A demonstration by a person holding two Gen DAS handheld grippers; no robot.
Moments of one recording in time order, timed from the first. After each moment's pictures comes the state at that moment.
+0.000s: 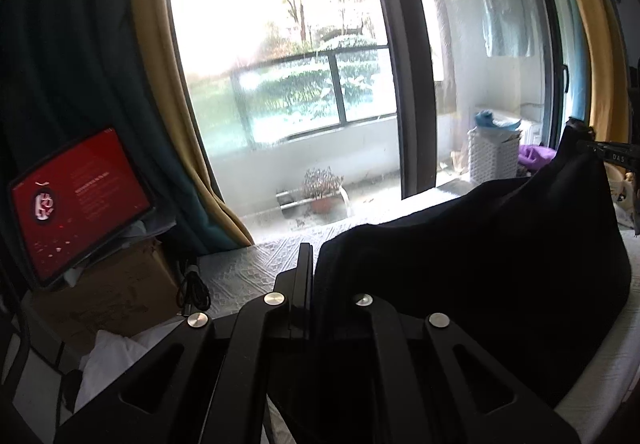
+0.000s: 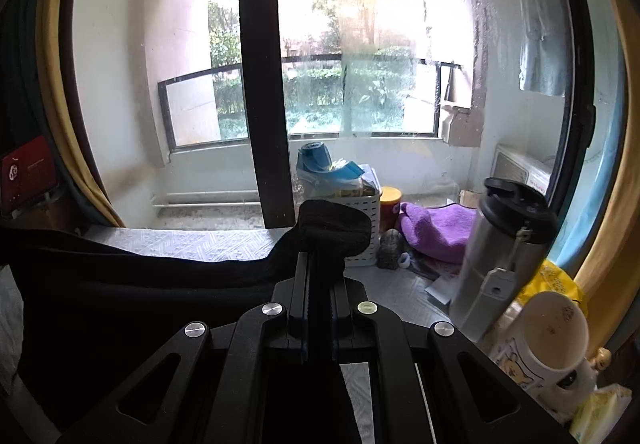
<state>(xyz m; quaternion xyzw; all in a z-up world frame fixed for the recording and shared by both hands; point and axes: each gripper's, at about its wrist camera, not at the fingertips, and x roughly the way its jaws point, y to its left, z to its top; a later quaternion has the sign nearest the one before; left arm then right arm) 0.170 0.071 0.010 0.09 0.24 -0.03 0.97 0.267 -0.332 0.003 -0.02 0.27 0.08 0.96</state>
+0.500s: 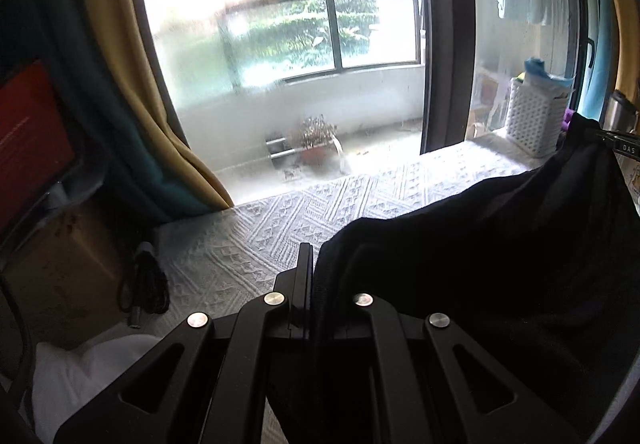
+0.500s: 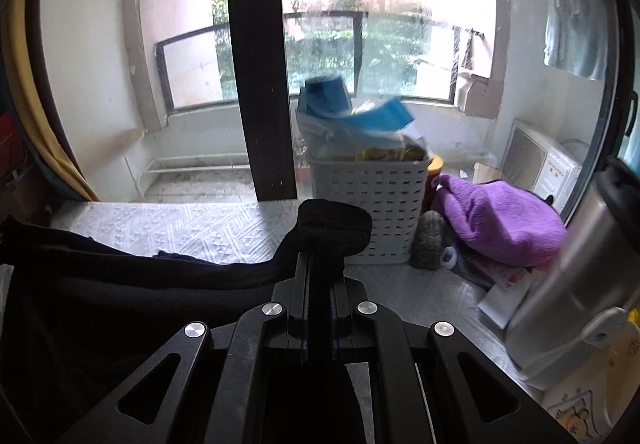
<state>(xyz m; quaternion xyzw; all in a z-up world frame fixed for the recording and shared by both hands) 0.280 0.092 -0.058 0.08 0.34 -0.05 0.94 0.373 -0.312 -0.058 -0.03 0.35 0.09 0.93</state>
